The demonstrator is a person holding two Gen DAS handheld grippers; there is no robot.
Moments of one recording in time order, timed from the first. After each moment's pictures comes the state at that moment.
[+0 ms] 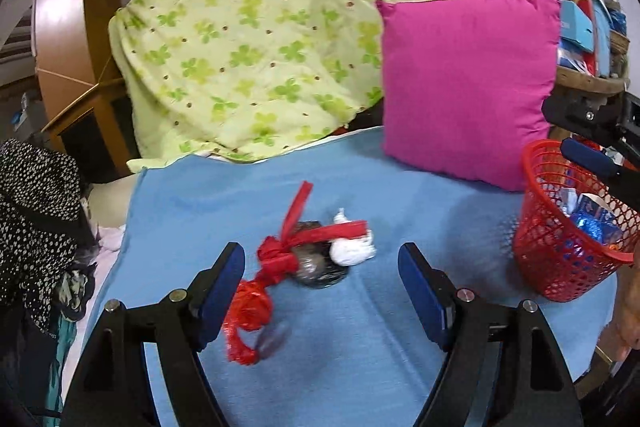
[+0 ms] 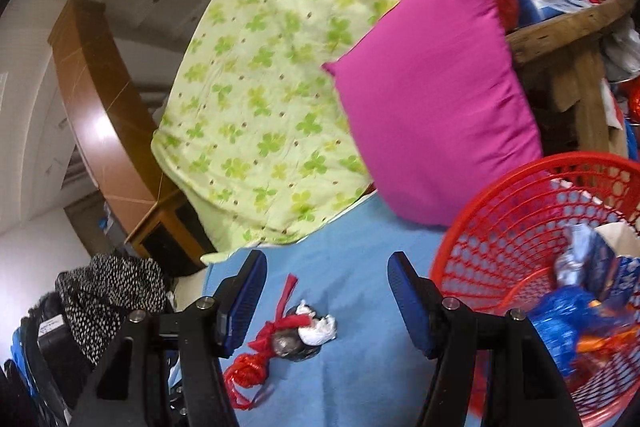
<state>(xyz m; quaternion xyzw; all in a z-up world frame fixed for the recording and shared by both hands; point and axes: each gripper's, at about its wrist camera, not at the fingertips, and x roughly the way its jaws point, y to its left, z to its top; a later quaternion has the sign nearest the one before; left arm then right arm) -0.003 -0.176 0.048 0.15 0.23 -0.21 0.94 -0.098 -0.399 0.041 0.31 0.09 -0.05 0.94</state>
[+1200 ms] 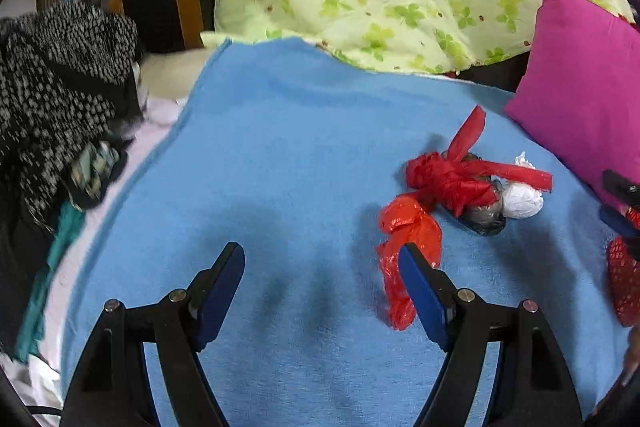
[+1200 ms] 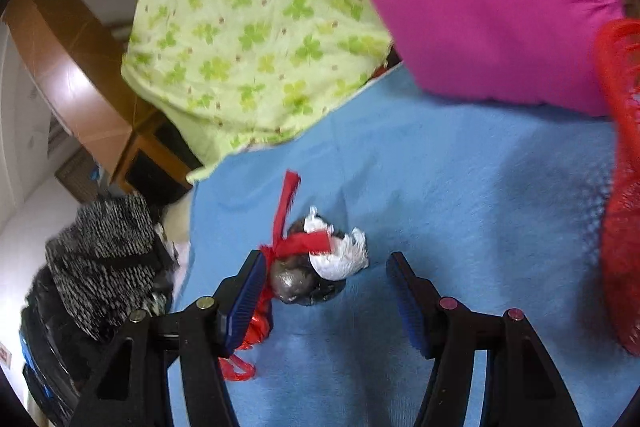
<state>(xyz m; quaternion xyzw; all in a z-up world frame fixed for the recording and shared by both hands) 0.103 -0.044 -0.026 0.04 0.38 -0.09 0.92 0.043 -0.355 -0.033 0.33 0.27 -0.01 0.90</state>
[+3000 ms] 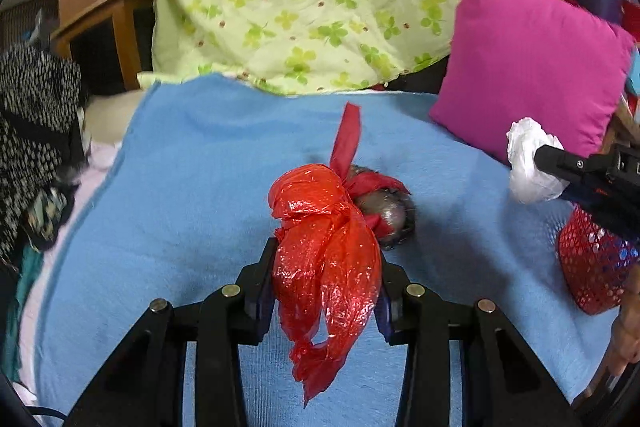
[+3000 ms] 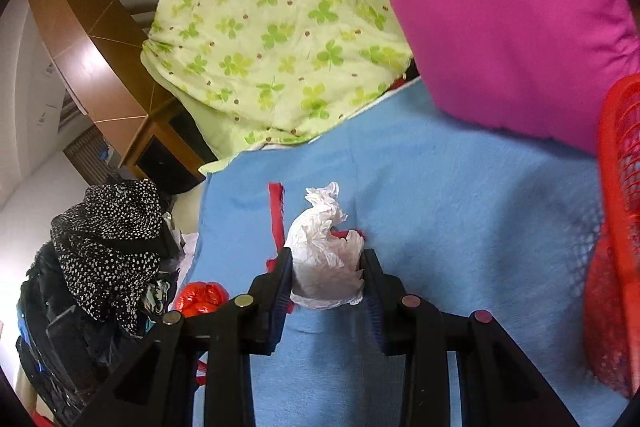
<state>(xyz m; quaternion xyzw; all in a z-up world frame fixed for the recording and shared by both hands) 0.061 -0.119 -0.002 0.07 0.32 -0.18 0.93 0.010 -0.364 0.000 0.31 0.25 0.01 0.92</state>
